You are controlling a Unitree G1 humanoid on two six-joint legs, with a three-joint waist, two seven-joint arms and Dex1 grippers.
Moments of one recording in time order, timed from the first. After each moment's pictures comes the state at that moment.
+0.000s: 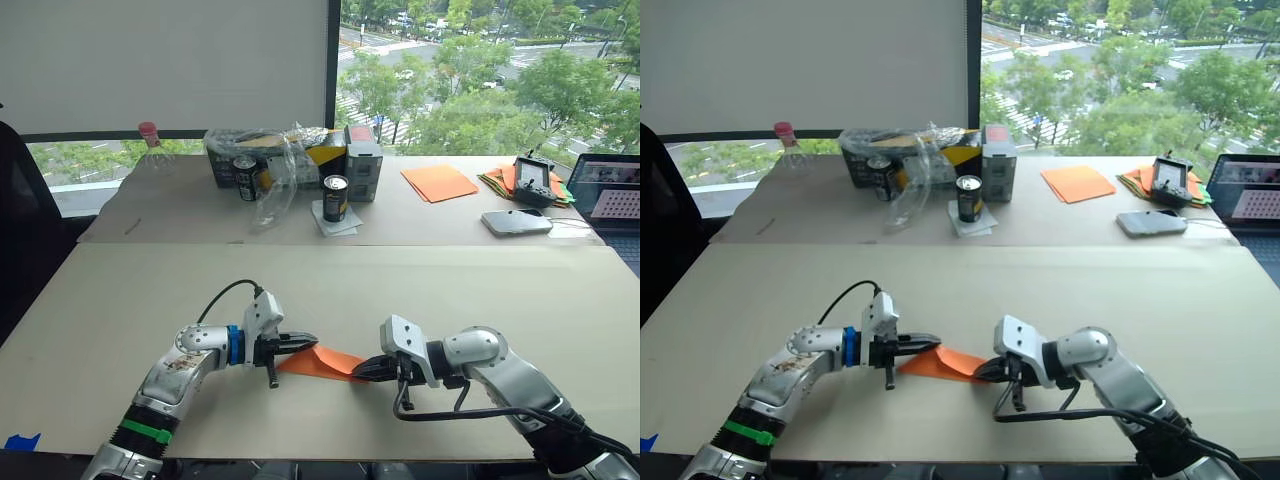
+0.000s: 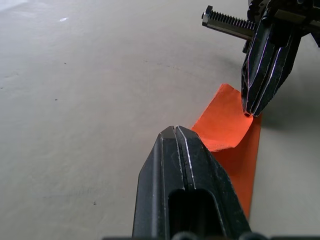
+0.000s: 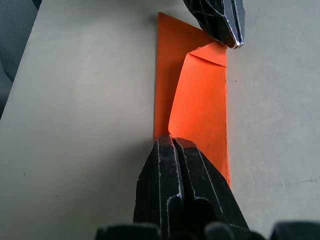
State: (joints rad) left arm -0.33 0.50 -0.21 0.02 -0.33 0.34 -1.07; right arm -0.30 -0.68 0.35 -0.22 0.22 0.40 1.11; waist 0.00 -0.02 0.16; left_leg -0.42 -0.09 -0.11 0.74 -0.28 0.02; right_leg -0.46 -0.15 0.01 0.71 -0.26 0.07
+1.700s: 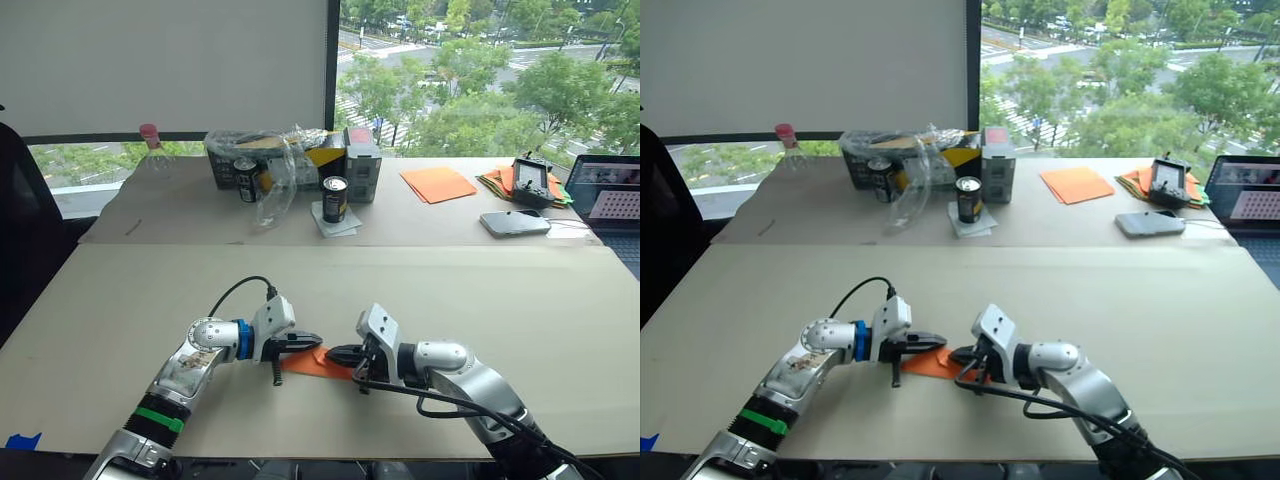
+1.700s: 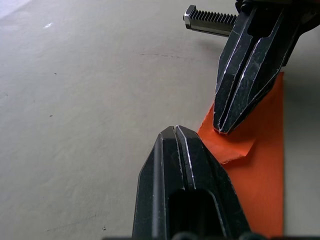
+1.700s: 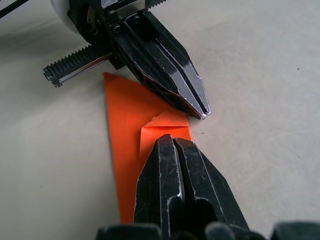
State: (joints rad) left arm -0.37 0.49 -0.26 0.13 -0.20 0.17 -1.08; right arm -0.27 -0.44 0.33 -0.24 0.25 0.59 0.80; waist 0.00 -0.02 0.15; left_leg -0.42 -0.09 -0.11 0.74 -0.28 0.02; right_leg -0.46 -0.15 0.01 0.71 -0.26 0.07
